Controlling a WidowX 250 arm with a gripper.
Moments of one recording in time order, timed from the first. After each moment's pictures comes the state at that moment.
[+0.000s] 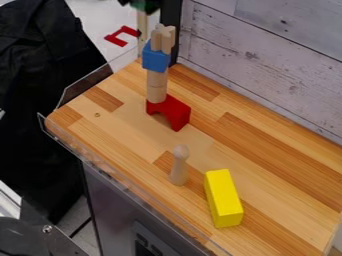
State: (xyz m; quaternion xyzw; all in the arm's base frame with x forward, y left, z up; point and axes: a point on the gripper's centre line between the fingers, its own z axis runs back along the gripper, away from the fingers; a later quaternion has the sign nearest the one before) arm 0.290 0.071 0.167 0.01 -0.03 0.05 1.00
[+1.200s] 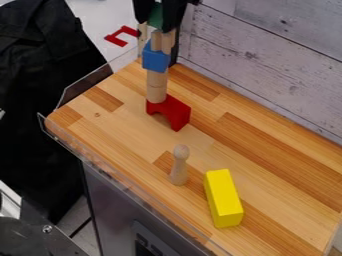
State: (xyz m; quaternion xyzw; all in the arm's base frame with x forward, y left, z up) arm 0.305 0.068 0.147 0.01 0.00 0.06 1.00
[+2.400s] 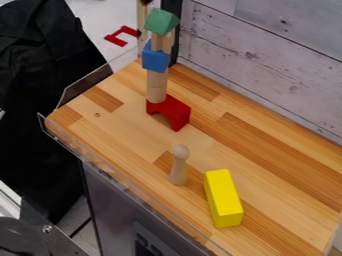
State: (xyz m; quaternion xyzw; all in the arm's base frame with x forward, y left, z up) arm 0.257 0.081 0.184 -0.02 0.00 0.08 1.00
